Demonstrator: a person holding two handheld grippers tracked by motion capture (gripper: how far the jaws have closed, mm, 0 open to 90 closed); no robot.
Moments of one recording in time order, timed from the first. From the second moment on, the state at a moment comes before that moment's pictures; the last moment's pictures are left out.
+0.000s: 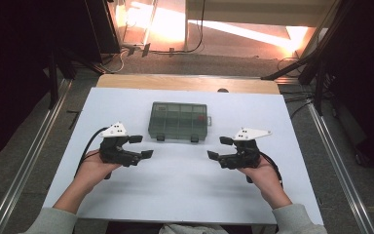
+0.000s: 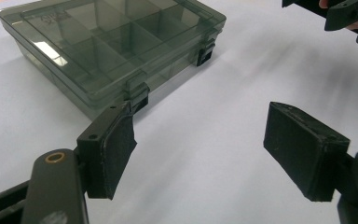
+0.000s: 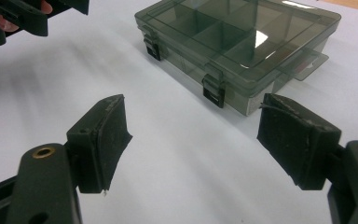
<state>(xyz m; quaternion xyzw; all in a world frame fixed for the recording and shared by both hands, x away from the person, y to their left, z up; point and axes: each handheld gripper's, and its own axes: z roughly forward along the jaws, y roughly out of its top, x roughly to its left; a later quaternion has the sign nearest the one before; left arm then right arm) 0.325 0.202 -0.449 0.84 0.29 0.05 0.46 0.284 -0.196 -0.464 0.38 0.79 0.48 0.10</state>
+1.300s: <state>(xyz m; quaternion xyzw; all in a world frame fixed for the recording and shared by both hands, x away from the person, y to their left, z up) 0.296 0.228 -0.449 0.84 0.29 0.05 0.46 0.241 -0.238 -0.463 0.40 0.78 0.47 0.11</state>
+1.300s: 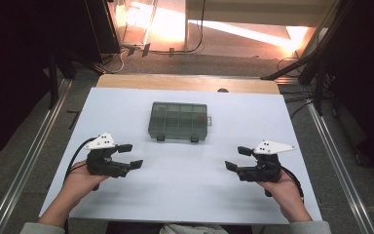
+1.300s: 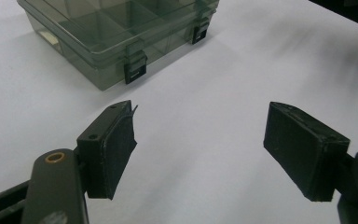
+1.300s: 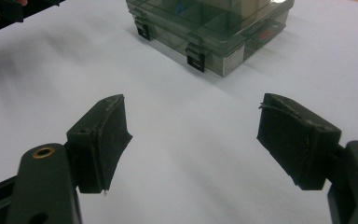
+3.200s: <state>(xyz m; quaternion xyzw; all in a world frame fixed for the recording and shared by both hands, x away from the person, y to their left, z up) 0.288 0.241 -0.453 0.85 0.29 0.06 0.44 0.233 -0.254 -0.469 0.41 0.78 0.46 0.12</state>
